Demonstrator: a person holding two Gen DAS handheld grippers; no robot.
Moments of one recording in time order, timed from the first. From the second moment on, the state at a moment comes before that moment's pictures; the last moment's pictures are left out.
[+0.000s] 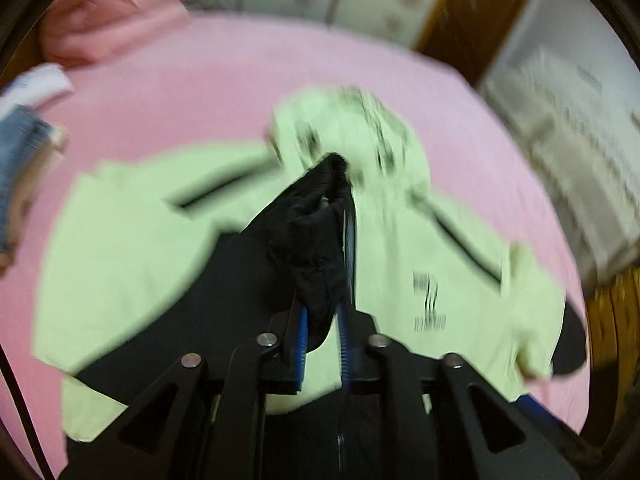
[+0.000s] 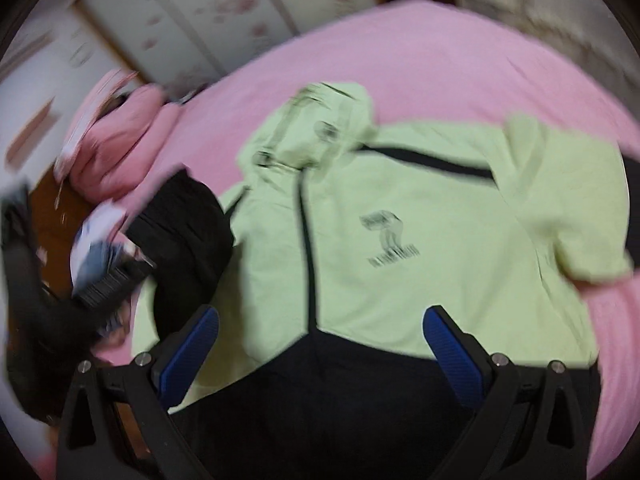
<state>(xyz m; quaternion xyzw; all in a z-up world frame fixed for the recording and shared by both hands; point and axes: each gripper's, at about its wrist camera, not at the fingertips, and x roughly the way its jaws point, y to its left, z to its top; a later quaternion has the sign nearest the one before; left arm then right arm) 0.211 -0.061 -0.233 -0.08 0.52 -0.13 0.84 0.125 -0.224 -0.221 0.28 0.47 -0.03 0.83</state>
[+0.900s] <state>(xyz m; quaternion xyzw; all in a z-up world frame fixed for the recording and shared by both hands) 0.154 0.135 -0.313 -0.05 0.64 0.11 0.76 0.206 -0.159 -0.326 0.34 0.56 -0.02 0.76</state>
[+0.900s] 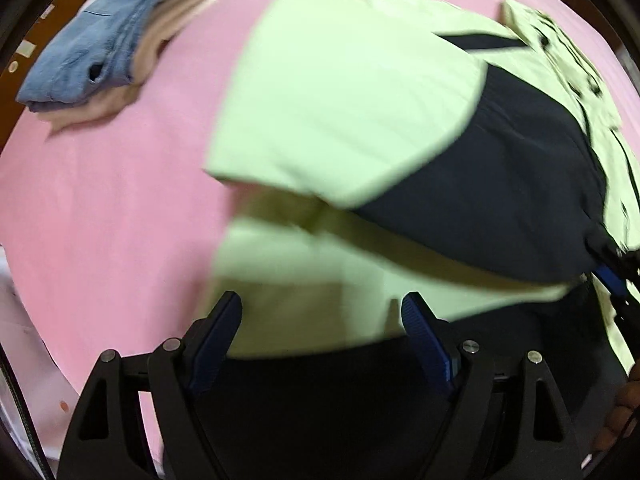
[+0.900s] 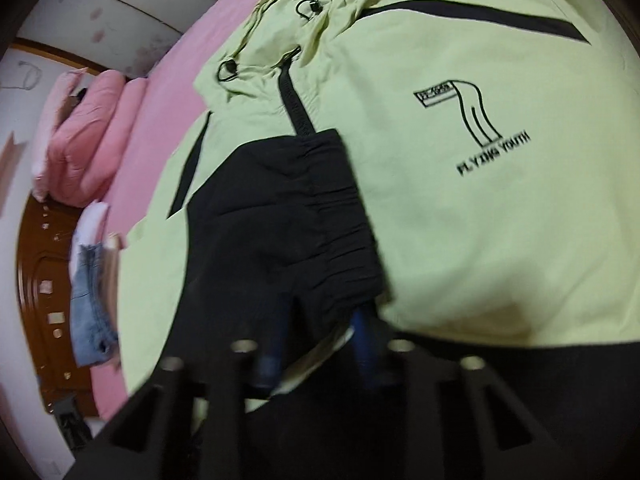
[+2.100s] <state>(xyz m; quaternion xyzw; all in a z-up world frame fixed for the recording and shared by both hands) 0.155 0.152 -0.278 -0.13 0.49 0.21 0.83 0.168 -0.184 -0.246 0.21 0.46 0.06 0.86</state>
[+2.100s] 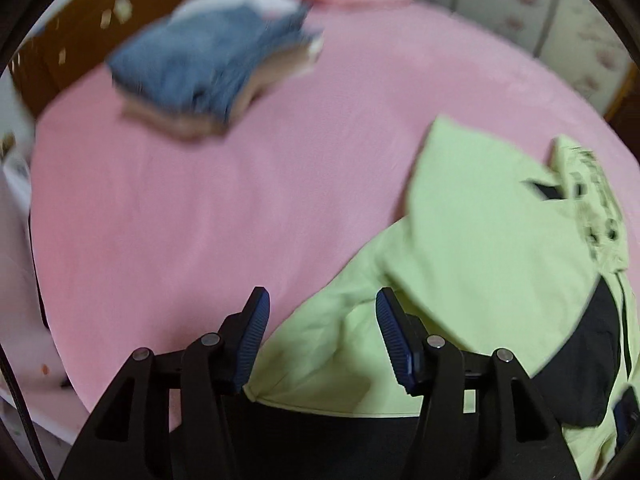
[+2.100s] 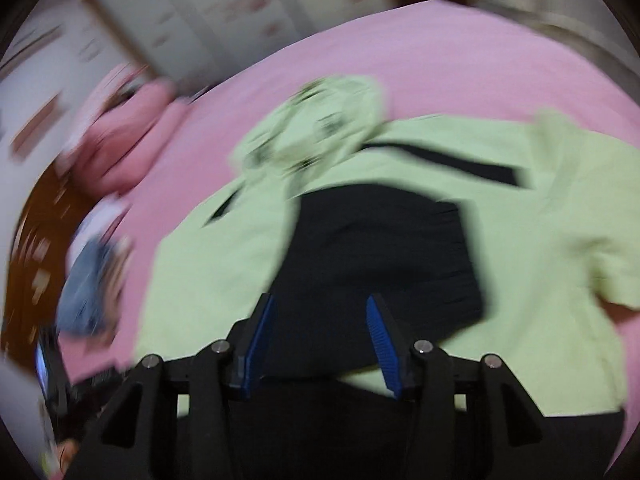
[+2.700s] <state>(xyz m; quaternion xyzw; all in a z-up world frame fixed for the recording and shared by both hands) 0.246 0.135 -0.368 -0.05 0.58 0.18 0.79 0.216 -0.117 -0.311 0.20 0.52 0.14 0.82</state>
